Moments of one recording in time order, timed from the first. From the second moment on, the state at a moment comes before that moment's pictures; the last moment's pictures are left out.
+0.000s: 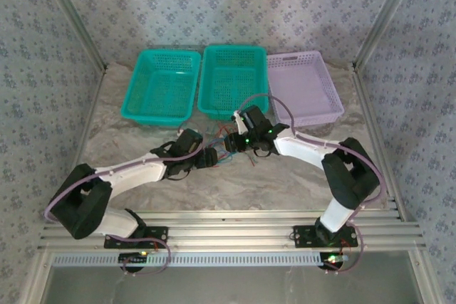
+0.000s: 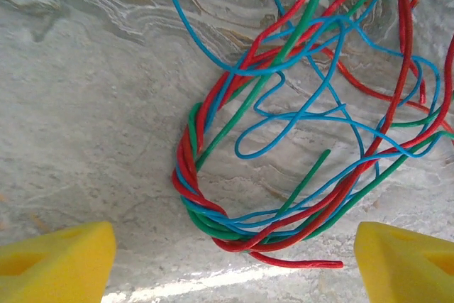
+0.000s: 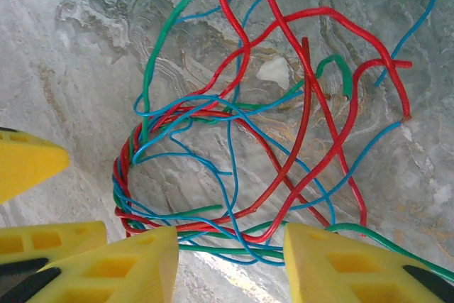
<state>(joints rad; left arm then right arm) -0.73 1.40 0.67 -0.22 -0.06 -0.76 0.68 1.67 1.02 -0.24 -0.22 0.37</state>
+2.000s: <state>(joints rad) -0.76 1.18 0.58 -0.19 -0.16 -0.80 0.68 1.53 1.02 -0.24 -0.16 0.37</state>
